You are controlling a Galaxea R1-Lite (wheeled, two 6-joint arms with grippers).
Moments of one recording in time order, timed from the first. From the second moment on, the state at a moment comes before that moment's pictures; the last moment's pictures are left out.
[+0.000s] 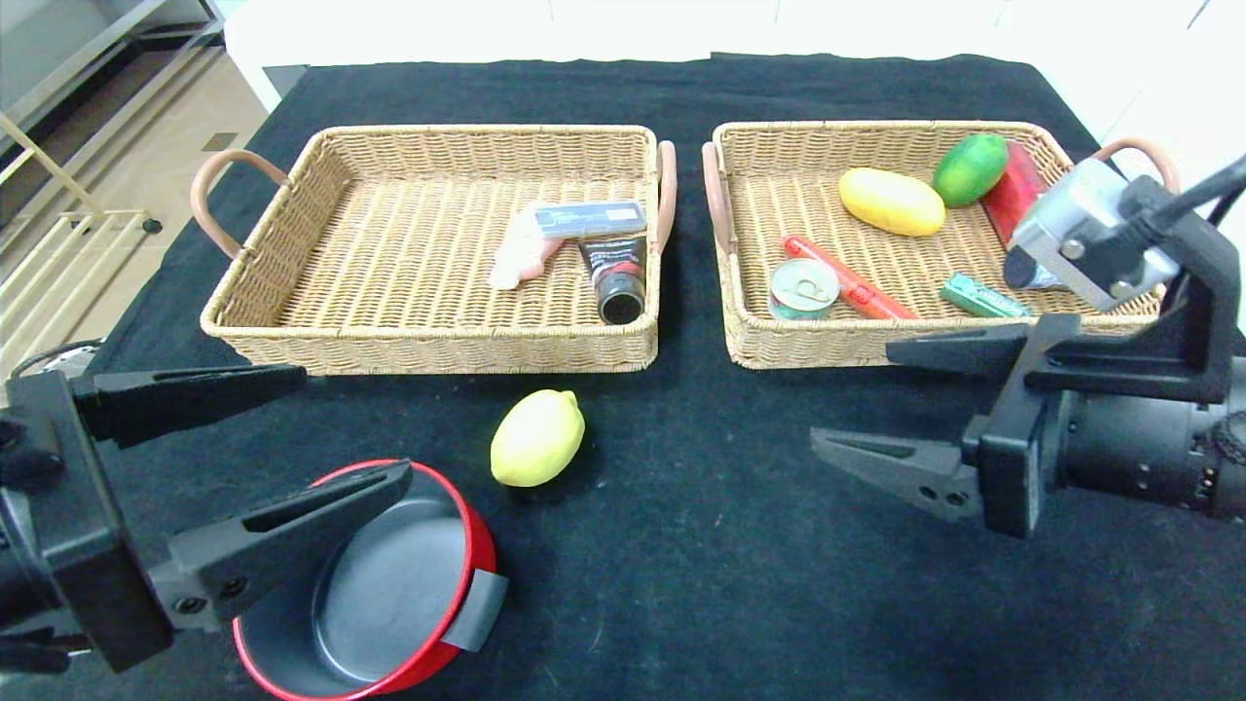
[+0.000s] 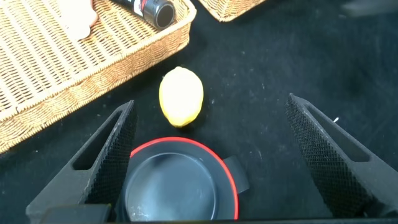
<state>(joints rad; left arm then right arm) -0.50 1.01 -0.76 -0.11 -0.13 0.13 0.61 1.38 -0.97 -0.12 0.18 -0.20</state>
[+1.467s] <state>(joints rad) -0.57 1.06 -0.91 0.29 0.05 0.13 0.27 1.21 -0.48 -0.62 0.50 -0.22</state>
